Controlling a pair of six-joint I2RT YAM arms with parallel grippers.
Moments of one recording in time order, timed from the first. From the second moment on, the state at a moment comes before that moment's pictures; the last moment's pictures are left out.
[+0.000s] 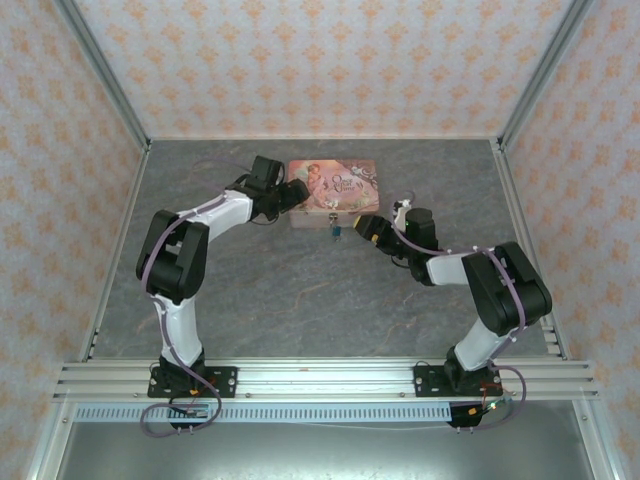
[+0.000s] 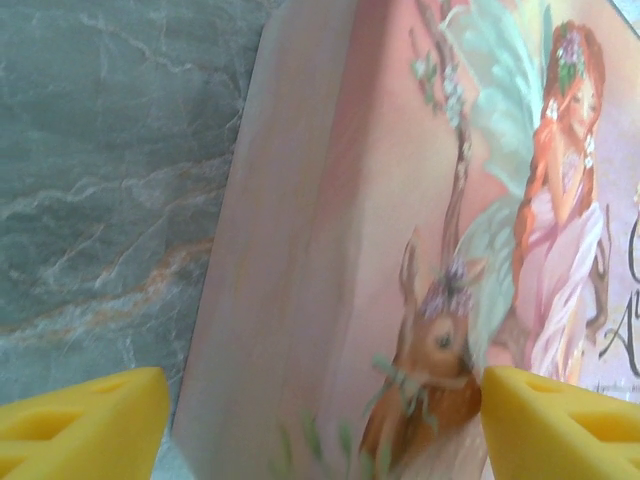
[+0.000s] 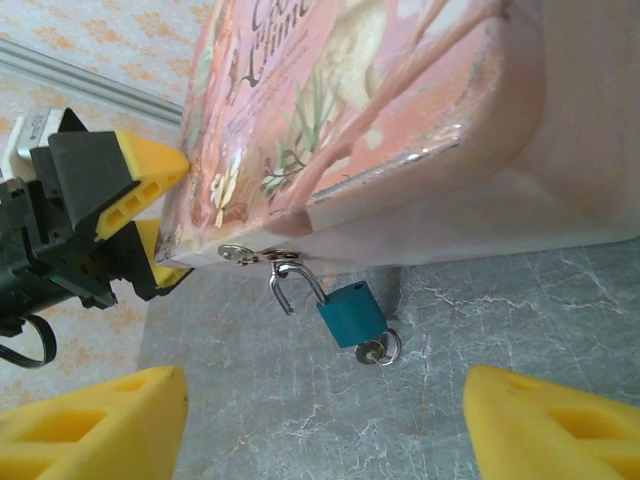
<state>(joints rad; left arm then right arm) -0.30 1.93 1.31 -0.24 0.16 -0.81 0.31 1.66 0.57 0.66 -0.49 0.87</state>
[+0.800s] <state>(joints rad) -0.40 1.73 0.99 -0.09 0.15 -0.97 0.31 1.72 0.53 0.84 -0.69 0.72</state>
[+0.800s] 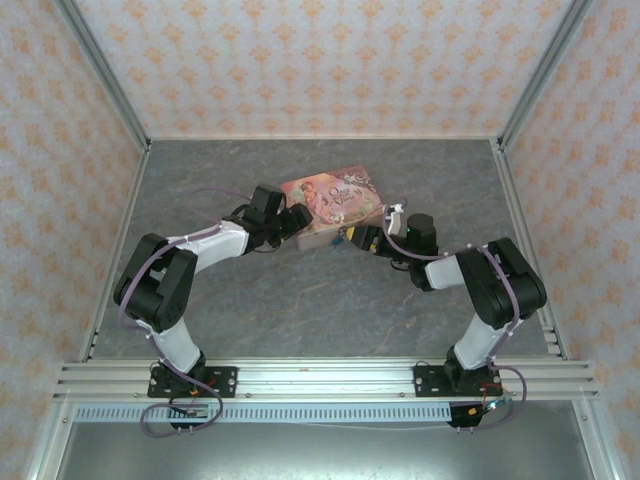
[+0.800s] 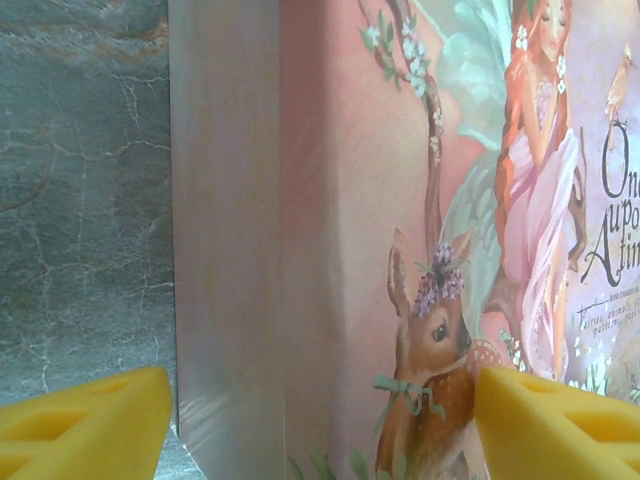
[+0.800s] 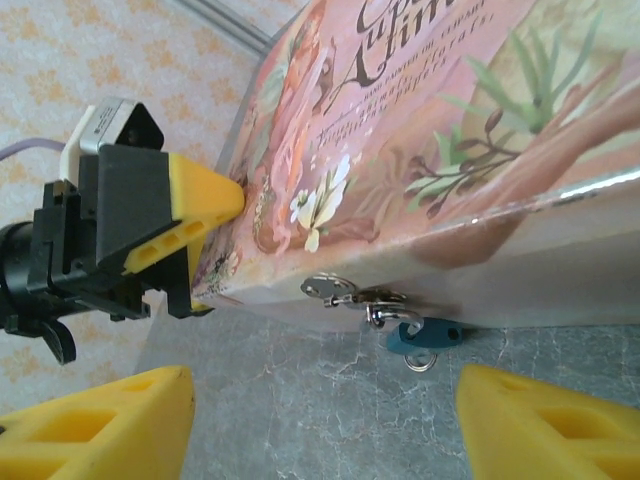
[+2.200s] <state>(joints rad) -0.40 1.74 1.03 -0.13 0.15 -0.99 0.36 1.96 0.63 1.03 -0.76 0.73</state>
